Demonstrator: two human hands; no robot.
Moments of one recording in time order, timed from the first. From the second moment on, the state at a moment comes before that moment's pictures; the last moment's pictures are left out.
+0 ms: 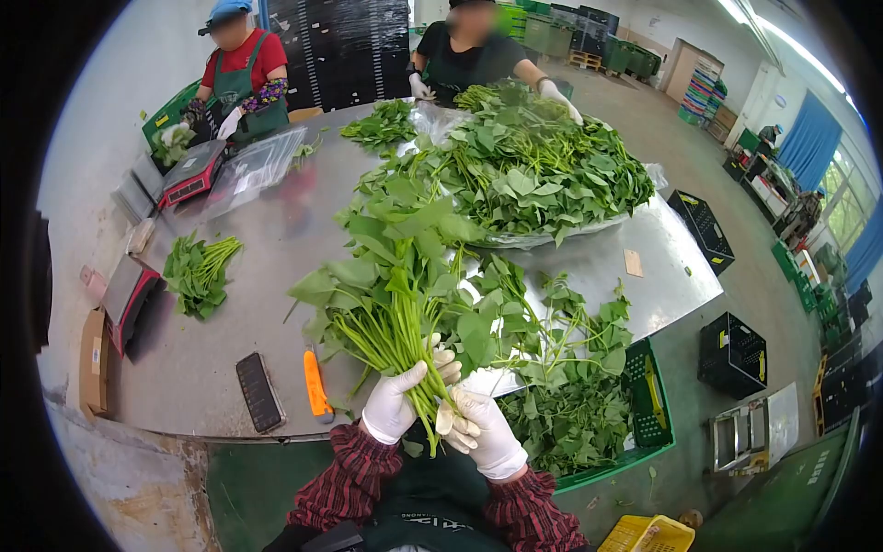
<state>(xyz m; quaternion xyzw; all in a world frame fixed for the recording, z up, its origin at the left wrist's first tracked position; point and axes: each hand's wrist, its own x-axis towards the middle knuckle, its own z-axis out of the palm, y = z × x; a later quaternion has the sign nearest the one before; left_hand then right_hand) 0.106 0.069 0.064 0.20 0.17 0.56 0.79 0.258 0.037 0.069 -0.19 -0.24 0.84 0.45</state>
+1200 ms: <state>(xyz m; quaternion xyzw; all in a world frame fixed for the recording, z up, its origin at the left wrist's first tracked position) 0.049 0.067 0.085 0.20 0.25 0.72 0.61 0.197 0.153 0.039 -0.60 -0.73 0.15 0.31</state>
